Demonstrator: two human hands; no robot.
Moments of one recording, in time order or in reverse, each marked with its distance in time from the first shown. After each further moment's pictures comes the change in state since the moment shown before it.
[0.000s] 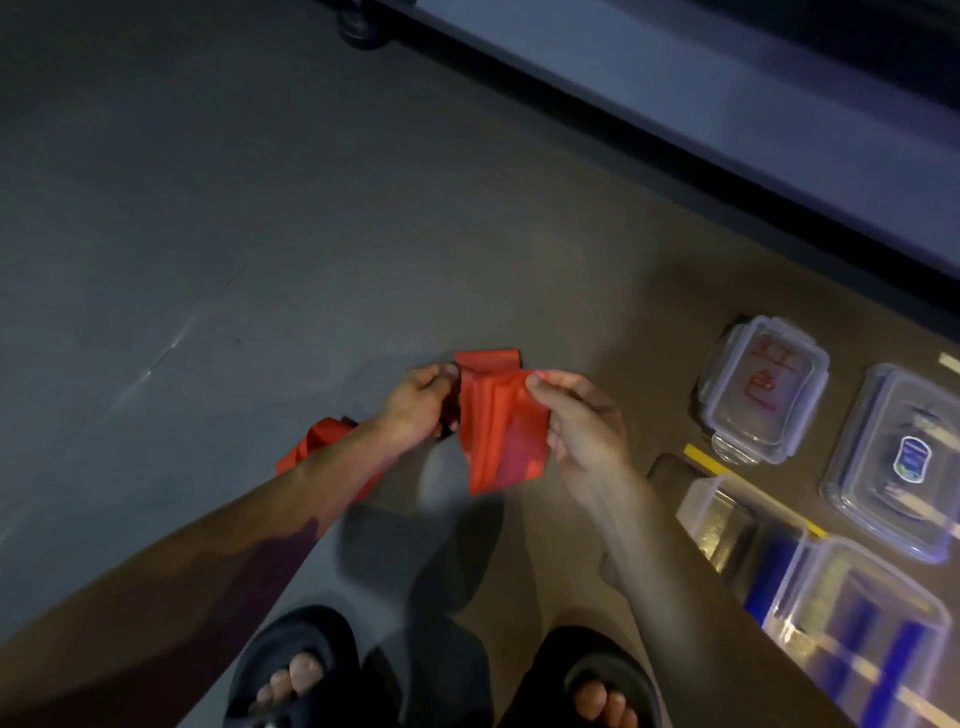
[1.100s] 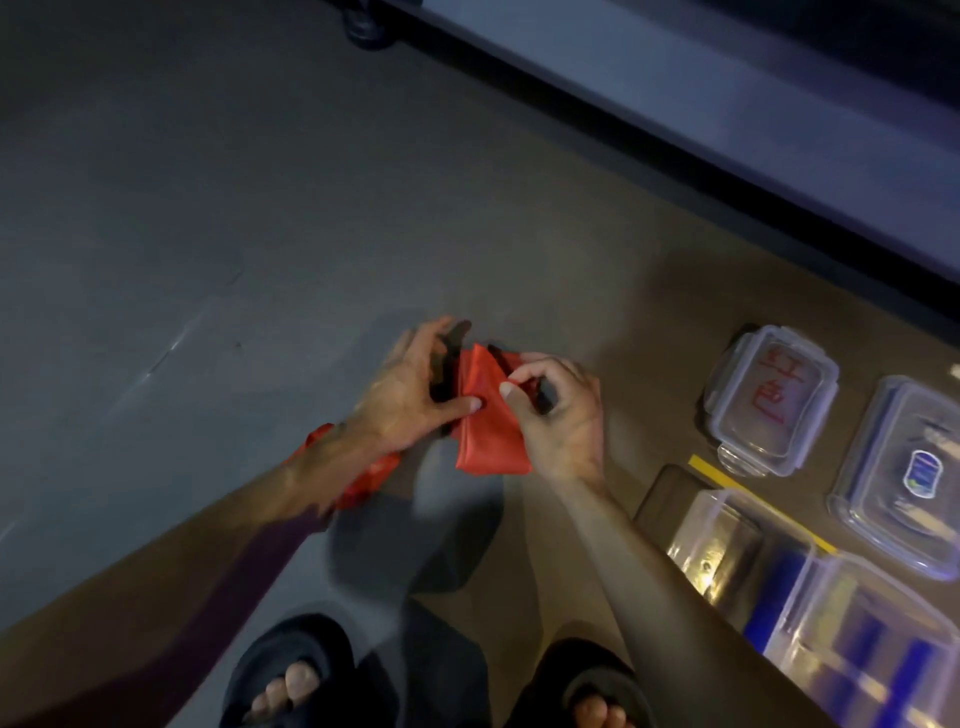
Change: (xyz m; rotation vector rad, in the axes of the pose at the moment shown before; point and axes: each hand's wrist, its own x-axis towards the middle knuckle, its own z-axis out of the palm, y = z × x) left_hand 0.002 0.013 -0.029 0.550 0.044 0.290; right_hand 0.016 0.015 0.005 -0.835 0.019 -0.738
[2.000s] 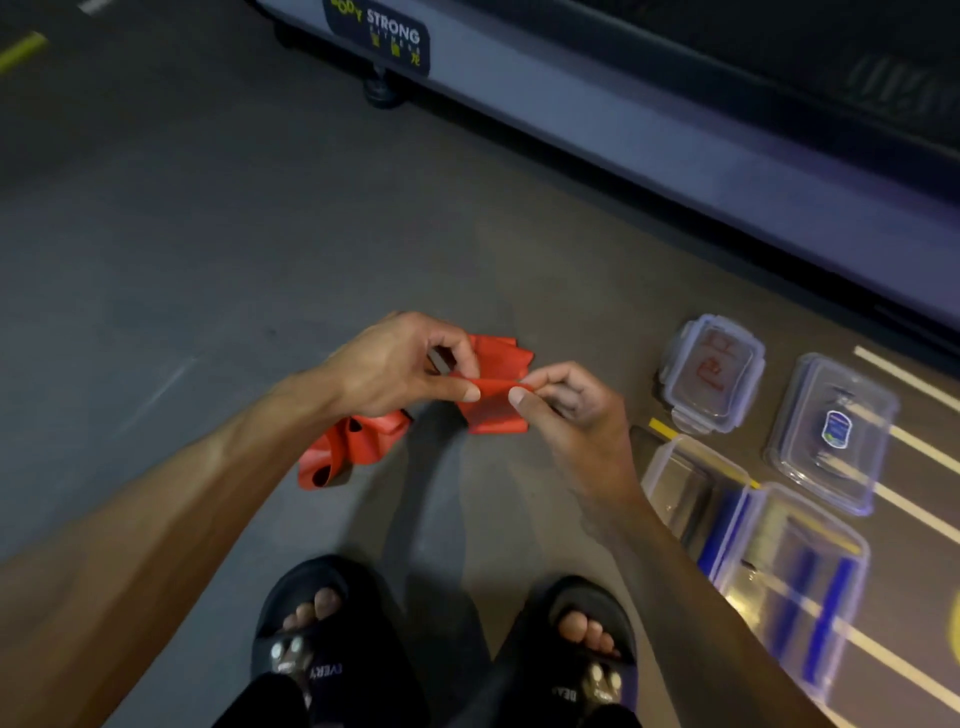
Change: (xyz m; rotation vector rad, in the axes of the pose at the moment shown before) left_hand -0.090 0.106 -0.080 0.087 -0.239 0.289; right_hand -0.092 -0.076 -0.079 0.504 -0.144 0.029
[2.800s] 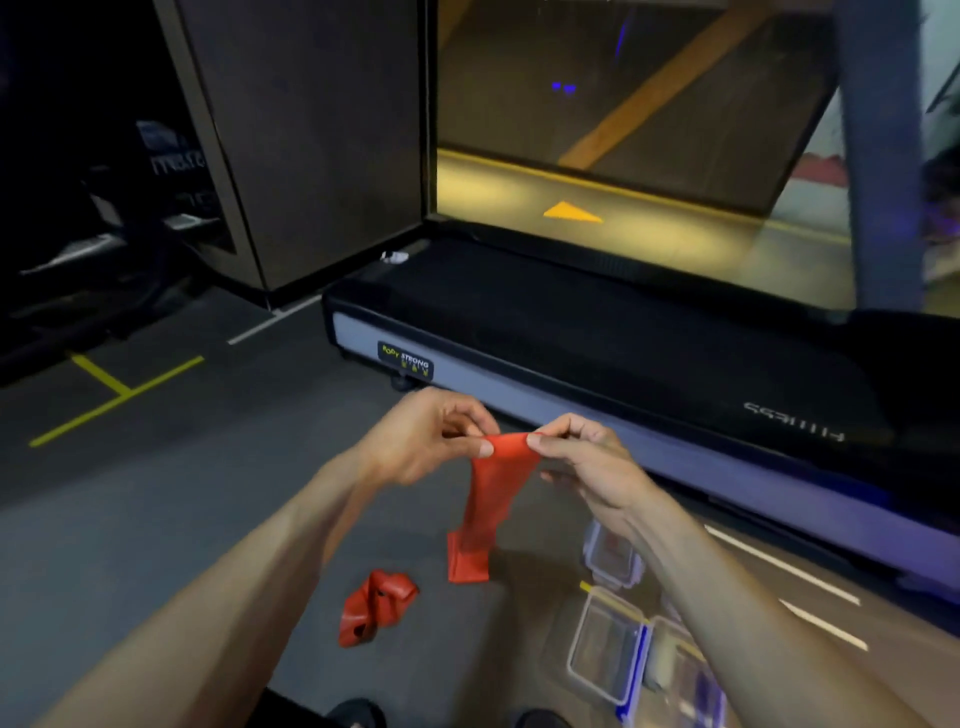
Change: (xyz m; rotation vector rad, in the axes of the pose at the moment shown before) left_hand -0.149 0.272 -0.129 -0.065 0.266 0.249; right_hand -0.101 -0.334 -0.025 0.035 -0.072 0.046
